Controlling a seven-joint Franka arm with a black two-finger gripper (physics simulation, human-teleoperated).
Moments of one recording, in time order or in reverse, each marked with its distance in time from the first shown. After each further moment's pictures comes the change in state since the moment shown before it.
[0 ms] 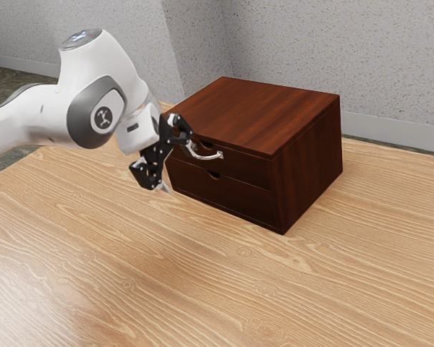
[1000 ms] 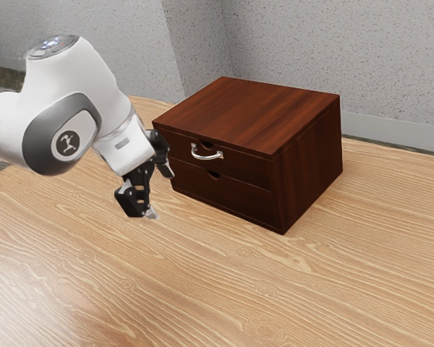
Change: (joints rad) arm -0.040 -0.276 -0.041 -0.248 0.065 -0.046 -0.425
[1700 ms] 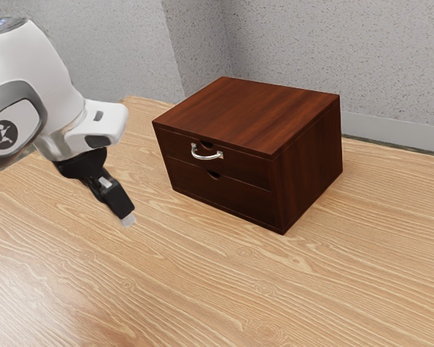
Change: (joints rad) arm 0.014 -0.188 0.005 -0.057 0.001 -0.216 -0.961
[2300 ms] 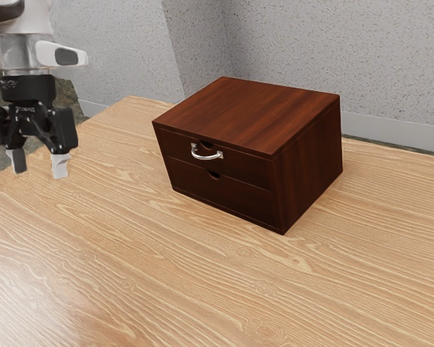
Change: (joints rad) arm 0.034 0.486 0.231 0.867 -0.029 -0.909 -0.260
